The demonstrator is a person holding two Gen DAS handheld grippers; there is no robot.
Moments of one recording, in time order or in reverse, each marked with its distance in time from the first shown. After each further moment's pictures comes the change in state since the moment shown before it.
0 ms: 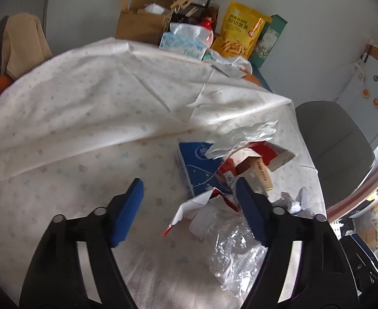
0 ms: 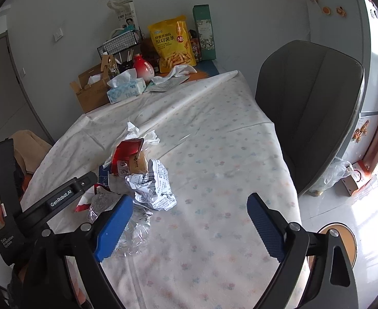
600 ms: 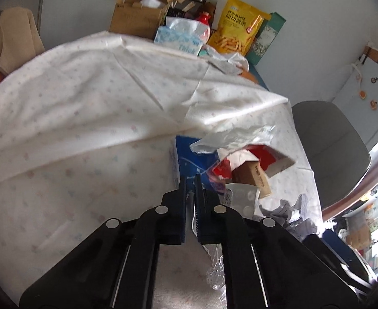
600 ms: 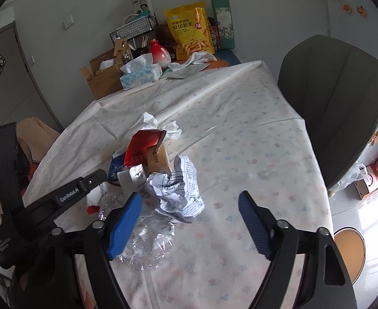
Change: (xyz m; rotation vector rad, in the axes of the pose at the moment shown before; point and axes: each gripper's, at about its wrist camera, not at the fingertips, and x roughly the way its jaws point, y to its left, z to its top) left arm 0.007 -0.001 0.009 -0.003 0.007 -0.037; right arm 0.037 0.026 0.004 -0.041 0.065 0.074
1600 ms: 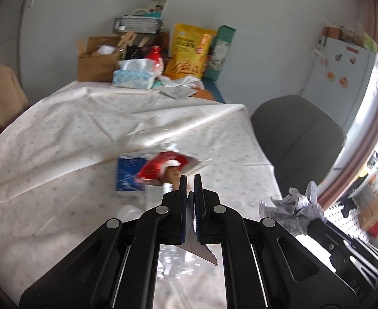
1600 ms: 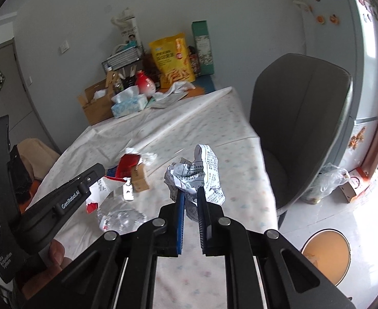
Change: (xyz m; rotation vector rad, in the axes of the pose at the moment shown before) left arm -0.067 -0.095 -0.026 0.210 -0.143 -0.056; right arm -0.095 -0.049 -0.009 0.049 -0.148 -0.060
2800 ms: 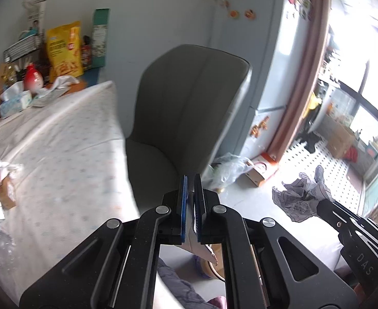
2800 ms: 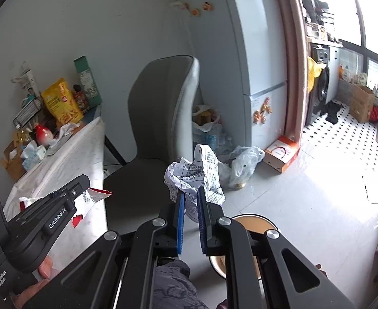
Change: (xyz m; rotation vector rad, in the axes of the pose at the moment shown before) left arm 0.044 -0.262 -0.062 0.355 0.126 -0.286; right arm -0.084 -0.247 -0.028 0.323 -0.080 -0.379
